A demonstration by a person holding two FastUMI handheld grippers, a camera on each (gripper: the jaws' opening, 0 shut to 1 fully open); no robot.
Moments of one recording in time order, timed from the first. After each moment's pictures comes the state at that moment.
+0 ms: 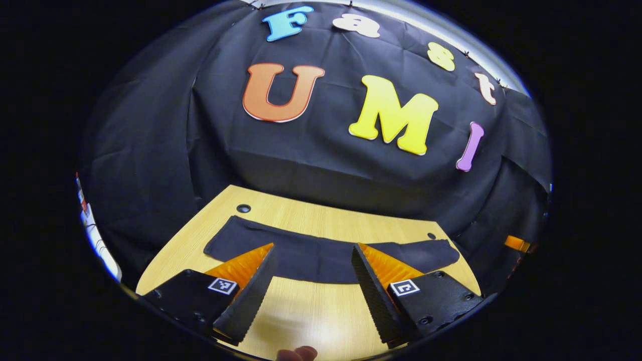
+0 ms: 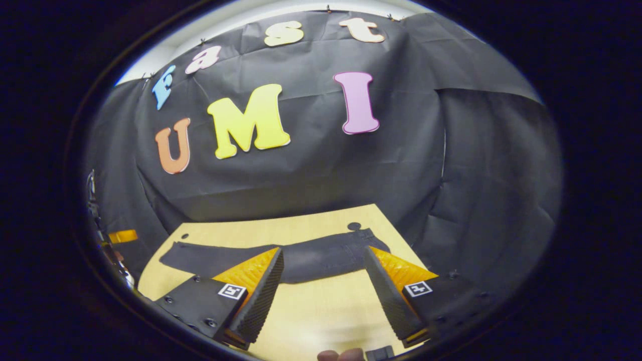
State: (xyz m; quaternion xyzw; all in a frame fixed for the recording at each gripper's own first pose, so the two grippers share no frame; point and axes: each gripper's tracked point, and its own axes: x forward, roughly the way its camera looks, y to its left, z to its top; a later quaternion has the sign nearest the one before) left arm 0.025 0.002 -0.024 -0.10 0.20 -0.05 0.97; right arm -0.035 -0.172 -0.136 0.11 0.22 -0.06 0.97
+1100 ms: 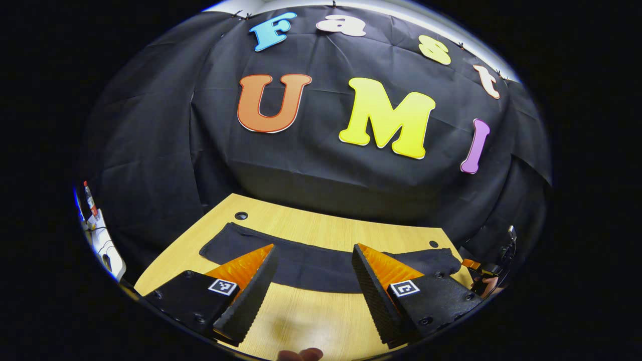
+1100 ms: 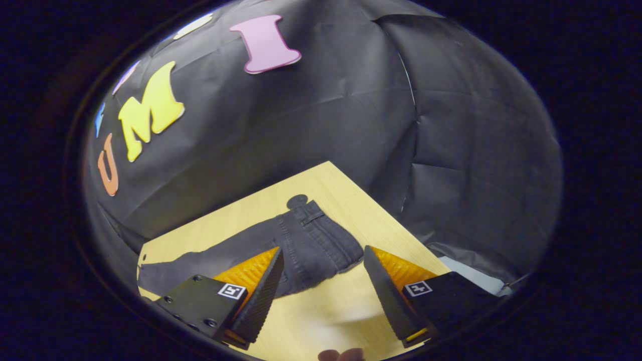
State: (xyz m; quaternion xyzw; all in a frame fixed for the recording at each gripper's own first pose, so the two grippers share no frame) left arm 0.033 -0.060 0.004 -0.07 0.21 0.00 0.97; right arm 0.137 -0.305 -0.354 0.23 0.29 -0.14 0.92
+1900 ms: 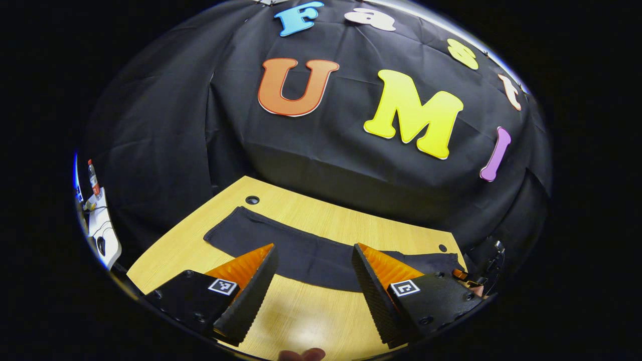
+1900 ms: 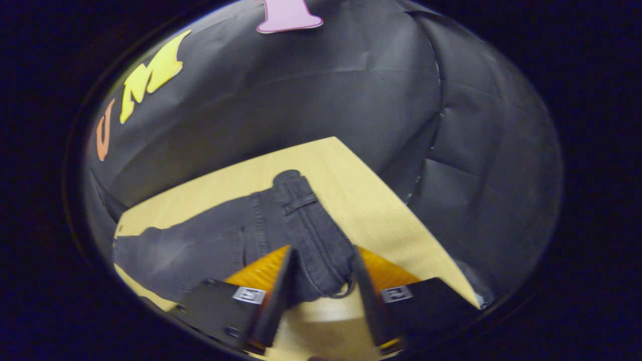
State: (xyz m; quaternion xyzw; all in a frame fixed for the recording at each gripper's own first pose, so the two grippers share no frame) left arm 0.045 -0.030 -0.023 -0.13 0.24 0.04 0.96; right arm 0.165 -0.298 -0.406 0.18 0.35 -0.12 0.91
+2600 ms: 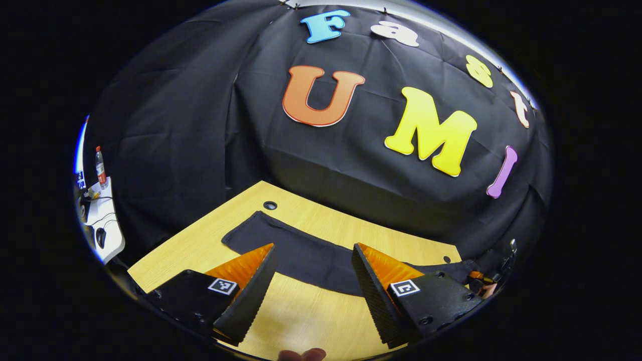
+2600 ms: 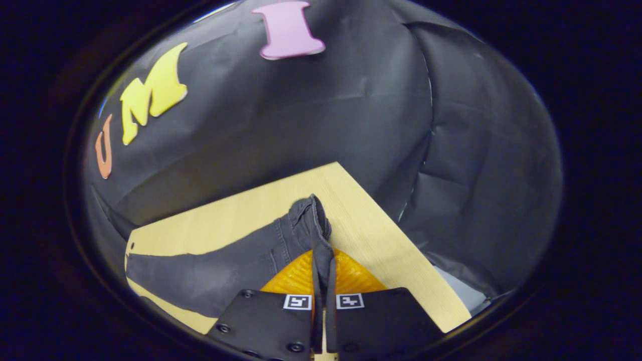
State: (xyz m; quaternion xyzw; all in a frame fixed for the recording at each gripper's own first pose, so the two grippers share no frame) left arm 0.028 0.030 -0.023 -0.16 0.21 0.06 0.96; right arm 0.184 -0.293 -0.329 0.18 0.31 -0.13 0.93
